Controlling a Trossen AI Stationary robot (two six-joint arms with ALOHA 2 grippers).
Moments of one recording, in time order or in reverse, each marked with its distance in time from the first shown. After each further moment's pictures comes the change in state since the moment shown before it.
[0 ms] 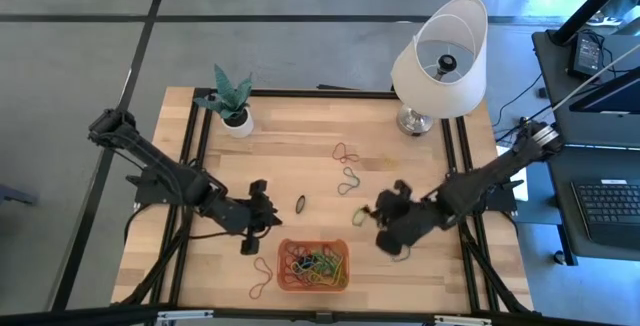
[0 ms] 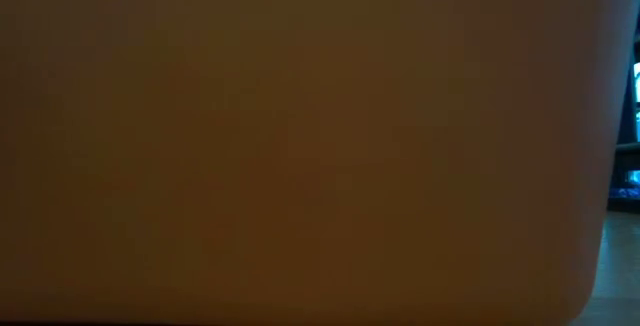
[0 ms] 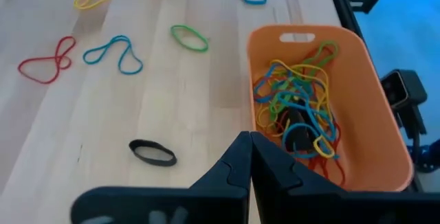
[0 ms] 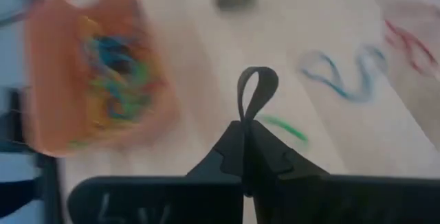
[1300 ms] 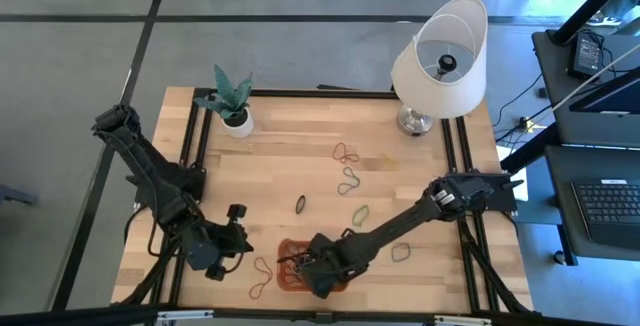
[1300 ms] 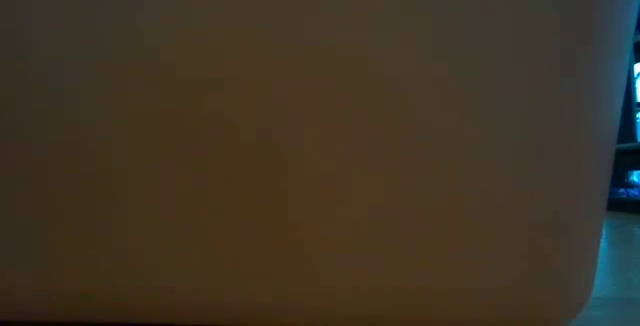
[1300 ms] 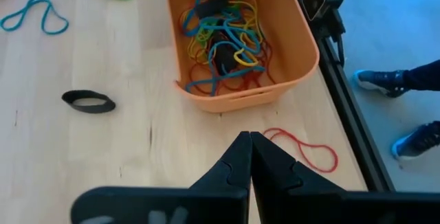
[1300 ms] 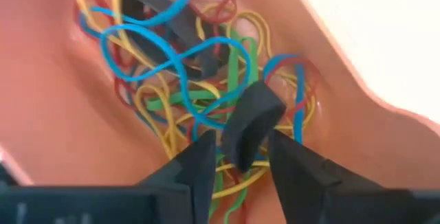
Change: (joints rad) left arm -0.301 -0.003 0.000 -0.160 -0.037 -0.115; right arm -0.038 0.953 1.011 -0.421 -0.333 0.301
